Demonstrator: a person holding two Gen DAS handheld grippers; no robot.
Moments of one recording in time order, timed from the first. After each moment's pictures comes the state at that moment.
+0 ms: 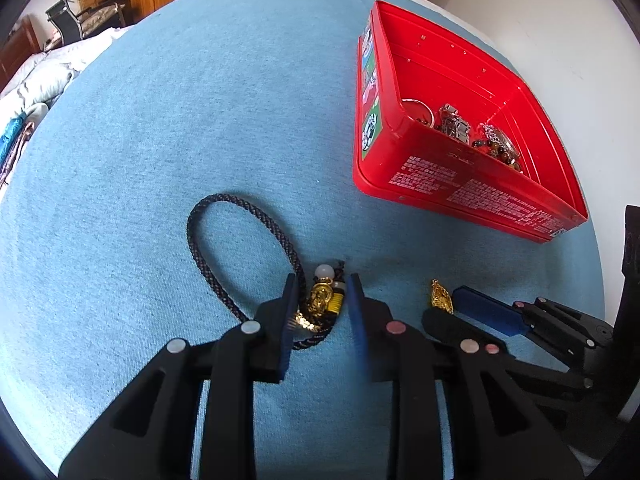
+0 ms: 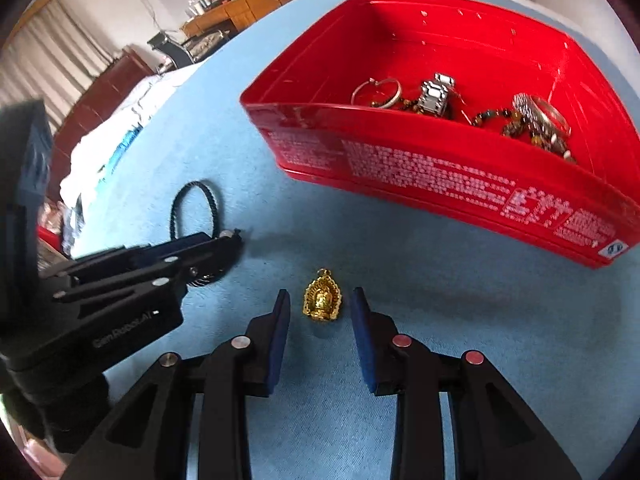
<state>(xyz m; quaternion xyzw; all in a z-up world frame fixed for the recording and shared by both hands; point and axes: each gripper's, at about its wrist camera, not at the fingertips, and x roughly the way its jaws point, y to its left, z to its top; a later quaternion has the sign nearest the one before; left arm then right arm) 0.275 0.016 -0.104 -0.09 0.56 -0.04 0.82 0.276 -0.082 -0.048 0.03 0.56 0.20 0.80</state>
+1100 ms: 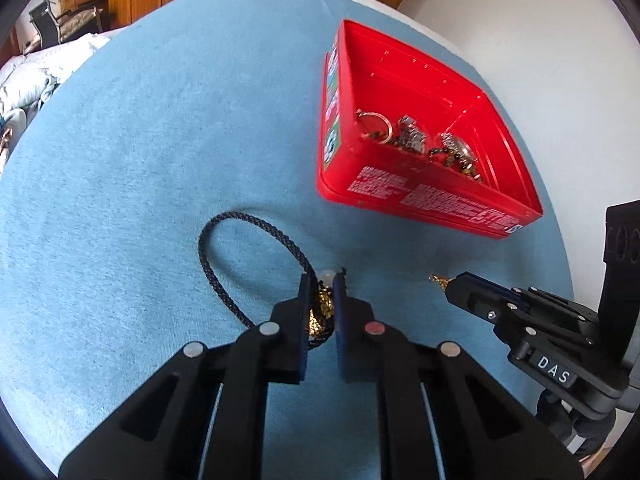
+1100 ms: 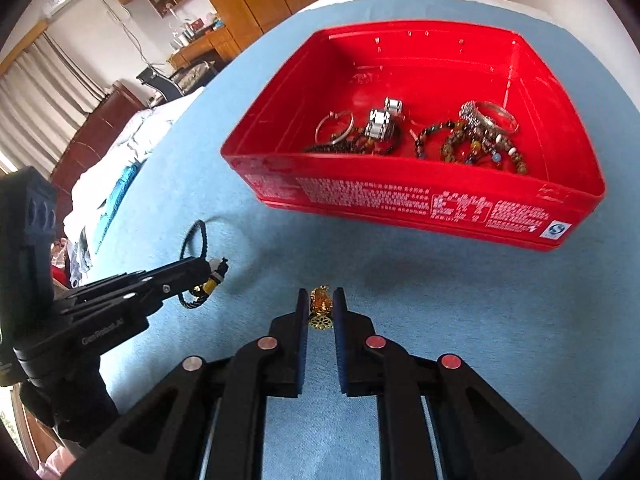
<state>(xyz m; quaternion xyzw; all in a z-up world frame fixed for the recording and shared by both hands) 0.257 0.024 -0.079 -0.11 0.53 -0.10 0.83 0.270 -0.127 -0.022 0.09 0.54 0.18 0.82</state>
